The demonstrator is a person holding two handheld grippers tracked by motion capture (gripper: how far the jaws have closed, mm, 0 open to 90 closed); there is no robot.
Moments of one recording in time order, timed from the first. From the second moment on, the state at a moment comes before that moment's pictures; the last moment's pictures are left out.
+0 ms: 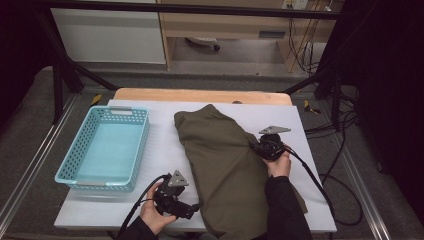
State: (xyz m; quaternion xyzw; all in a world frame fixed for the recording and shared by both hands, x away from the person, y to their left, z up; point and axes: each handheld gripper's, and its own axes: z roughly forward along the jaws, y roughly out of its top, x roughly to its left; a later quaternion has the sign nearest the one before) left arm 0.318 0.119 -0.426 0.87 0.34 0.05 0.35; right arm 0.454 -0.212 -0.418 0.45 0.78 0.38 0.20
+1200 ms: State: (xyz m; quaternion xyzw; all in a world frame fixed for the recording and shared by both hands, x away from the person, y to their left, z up) left arm 0.310 0.080 -0.442 0.87 0.34 0.03 0.34; right arm 0.373 -0.279 -0.451 0.46 0.81 0.34 0.16
